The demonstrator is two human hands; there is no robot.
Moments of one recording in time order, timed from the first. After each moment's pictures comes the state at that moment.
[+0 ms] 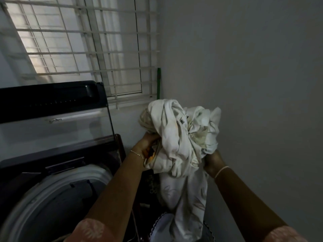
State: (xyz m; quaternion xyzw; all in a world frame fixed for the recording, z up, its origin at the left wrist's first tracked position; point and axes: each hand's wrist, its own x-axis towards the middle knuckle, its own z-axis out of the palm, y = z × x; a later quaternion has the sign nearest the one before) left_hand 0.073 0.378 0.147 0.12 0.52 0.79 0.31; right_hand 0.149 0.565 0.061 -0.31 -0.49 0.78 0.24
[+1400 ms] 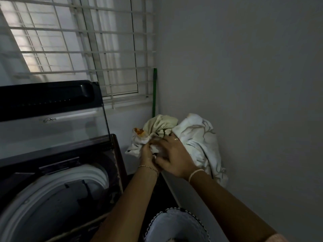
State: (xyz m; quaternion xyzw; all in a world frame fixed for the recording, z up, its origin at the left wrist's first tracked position) left_hand 0.064 0.407 0.075 -0.03 0.28 0.89 0.37; right_hand 0.147 0.481 0.104 0.08 -0.93 0.18 0.31
